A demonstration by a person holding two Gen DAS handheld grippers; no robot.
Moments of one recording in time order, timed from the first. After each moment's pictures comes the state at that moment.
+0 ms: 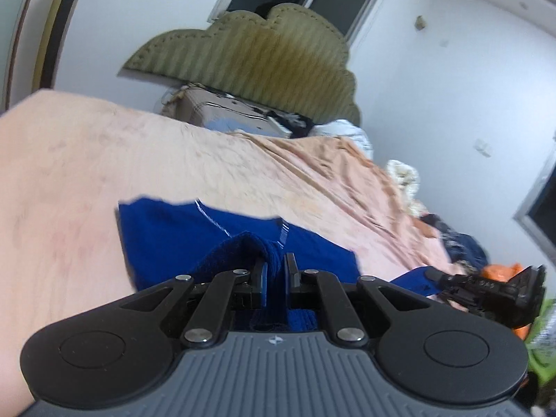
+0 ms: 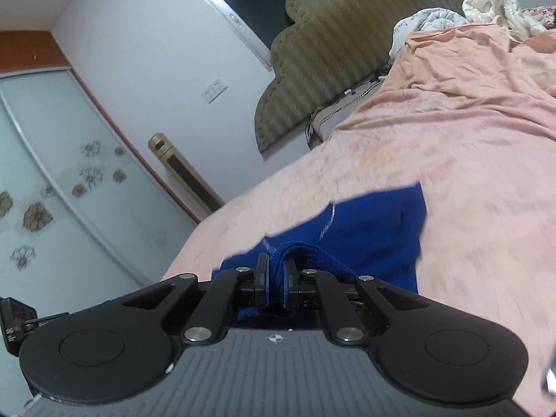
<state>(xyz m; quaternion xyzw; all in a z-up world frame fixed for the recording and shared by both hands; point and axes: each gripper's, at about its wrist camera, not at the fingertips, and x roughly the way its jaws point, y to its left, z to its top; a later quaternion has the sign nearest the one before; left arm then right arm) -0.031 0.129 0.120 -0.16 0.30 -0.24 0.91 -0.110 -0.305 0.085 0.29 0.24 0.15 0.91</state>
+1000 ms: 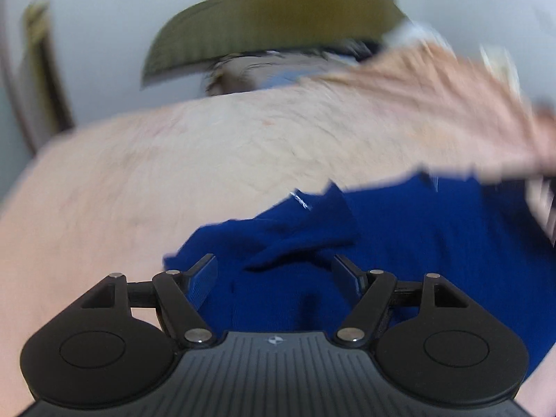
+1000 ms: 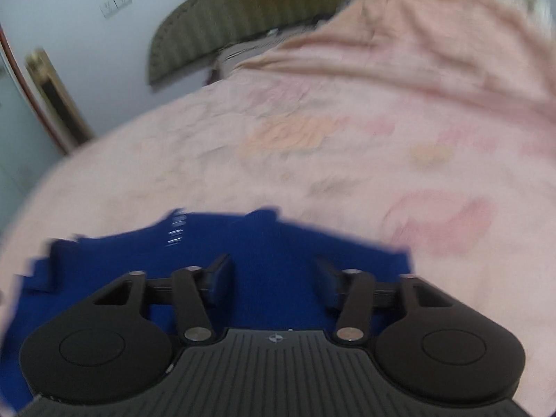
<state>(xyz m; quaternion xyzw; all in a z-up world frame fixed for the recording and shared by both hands) 0.135 0.058 0.023 0.12 0.34 -0.14 0.92 0.155 -0.283 -0.030 0.12 0.37 -0.01 0.92</state>
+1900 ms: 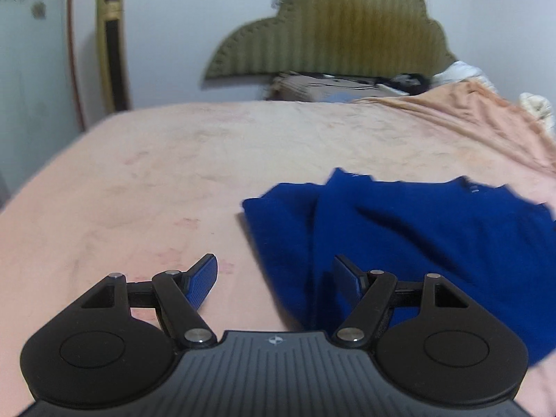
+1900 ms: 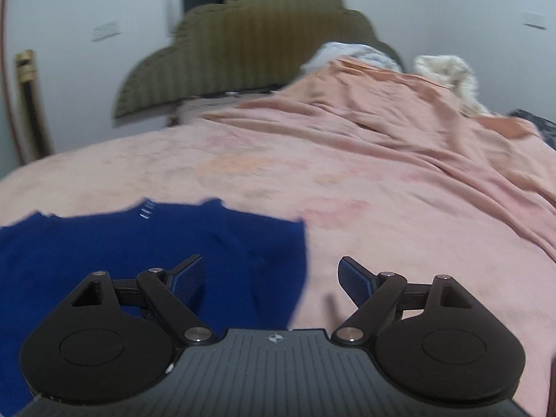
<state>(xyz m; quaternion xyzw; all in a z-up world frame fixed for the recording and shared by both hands) 0.081 0.130 -0.008 0.01 0.30 -0.06 0.95 0.032 -0.283 -0.020 0.05 0.27 -0.10 0.96</state>
